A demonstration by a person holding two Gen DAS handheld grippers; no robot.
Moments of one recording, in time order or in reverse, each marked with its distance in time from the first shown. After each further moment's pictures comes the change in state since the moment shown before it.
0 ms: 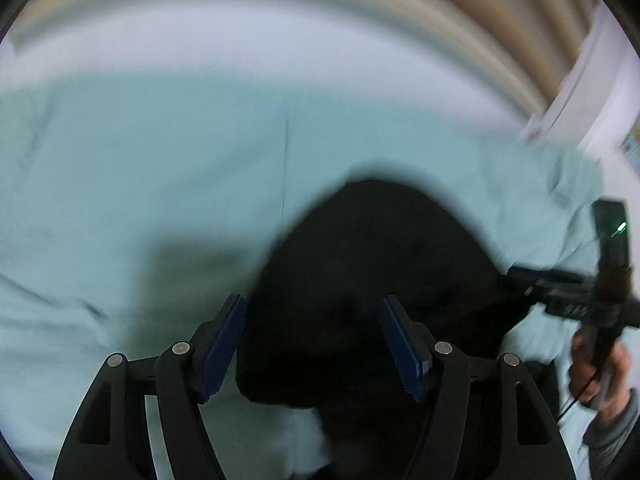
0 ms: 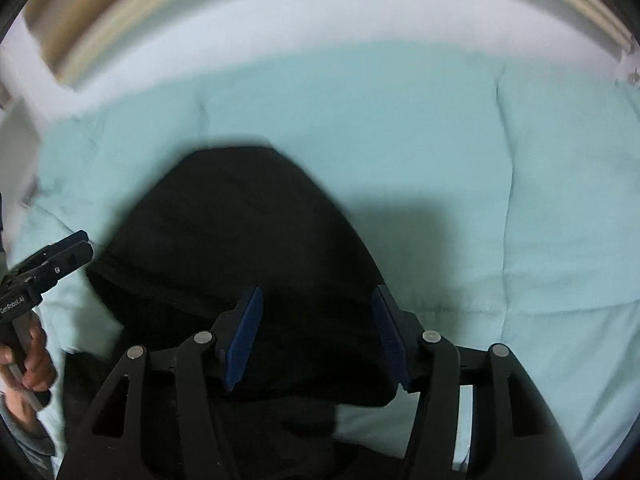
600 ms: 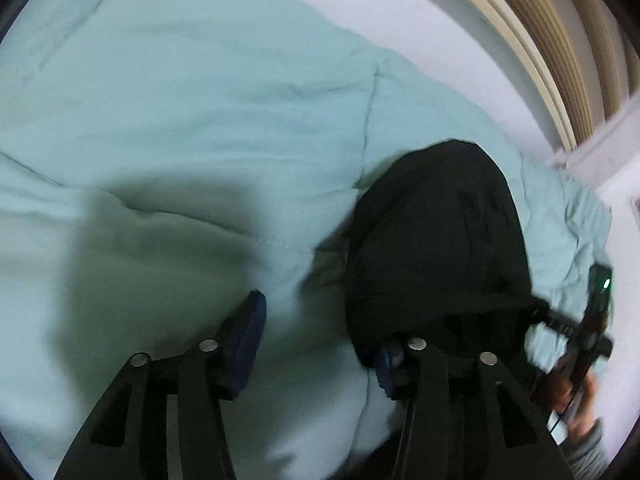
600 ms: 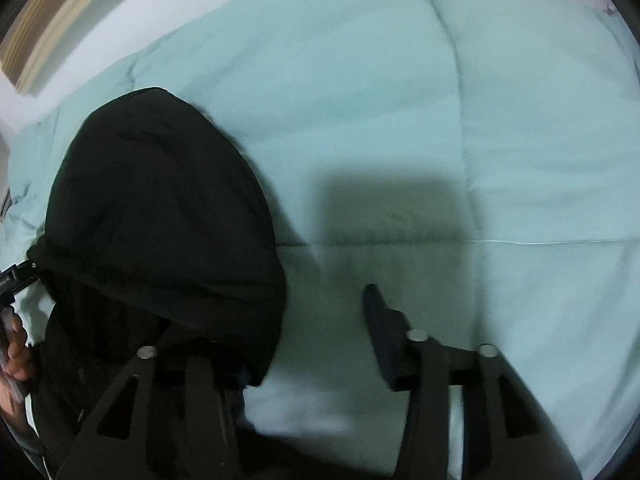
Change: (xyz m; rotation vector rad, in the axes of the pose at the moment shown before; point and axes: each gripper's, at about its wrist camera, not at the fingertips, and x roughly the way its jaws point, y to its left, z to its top) left arm -0.005 0.047 -0.028 -0.181 0.008 -0.047; right arm 0.020 -0.060 -0.032 0.108 0.018 -0.021
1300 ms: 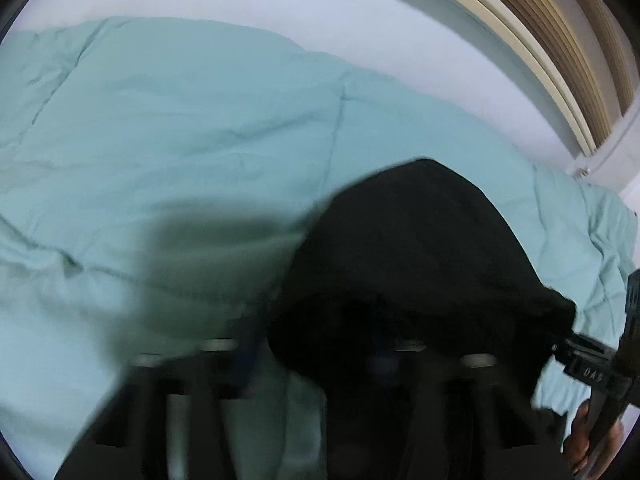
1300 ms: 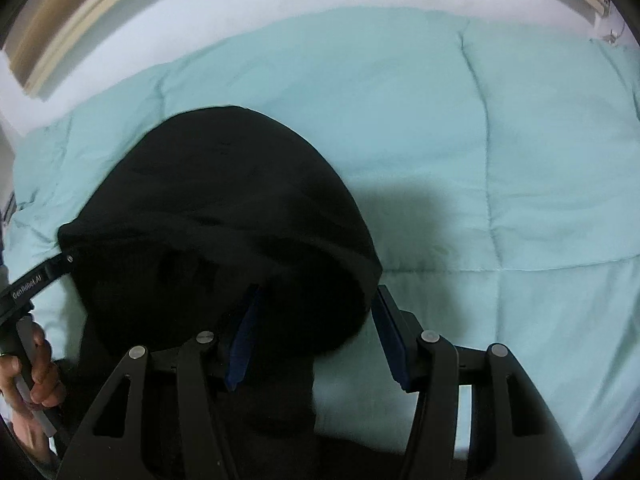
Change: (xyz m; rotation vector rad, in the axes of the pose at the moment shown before) left arm 0.025 -0.057 0.026 -0.014 -0.098 0.119; right arm -0.012 0.054 0.020 0.003 -0.028 -0.042
